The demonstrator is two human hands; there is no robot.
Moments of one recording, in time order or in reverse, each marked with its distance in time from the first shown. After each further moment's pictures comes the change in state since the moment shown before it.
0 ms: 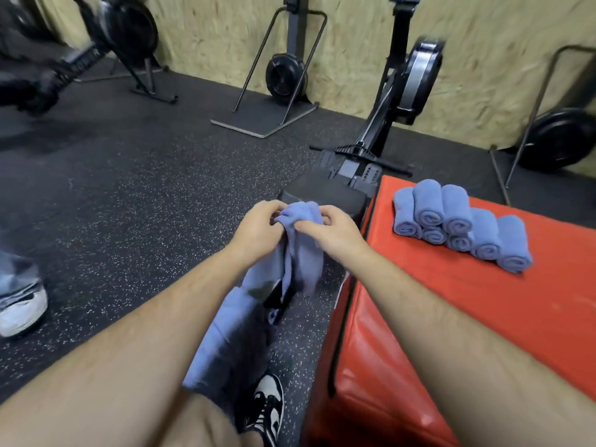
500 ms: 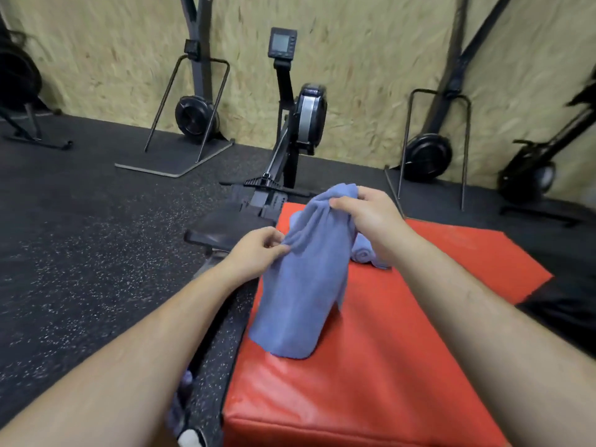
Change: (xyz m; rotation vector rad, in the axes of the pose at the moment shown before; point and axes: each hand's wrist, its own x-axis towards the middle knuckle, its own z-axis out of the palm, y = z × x) left_hand 0.020 0.151 0.115 -0.144 -0.258 0.063; right_hand -0.093 -0.040 -0.244 0.108 0.315 0.025
